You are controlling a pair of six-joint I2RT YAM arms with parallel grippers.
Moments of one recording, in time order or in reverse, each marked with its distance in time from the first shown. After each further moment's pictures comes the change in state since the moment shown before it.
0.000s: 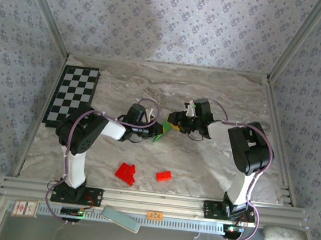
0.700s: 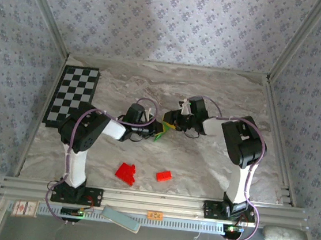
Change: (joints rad) left arm 0.013 0.032 -0.001 0.071 0.016 -0.125; right arm 0.020 0.103 0.087 -0.002 -0.037 -0.051
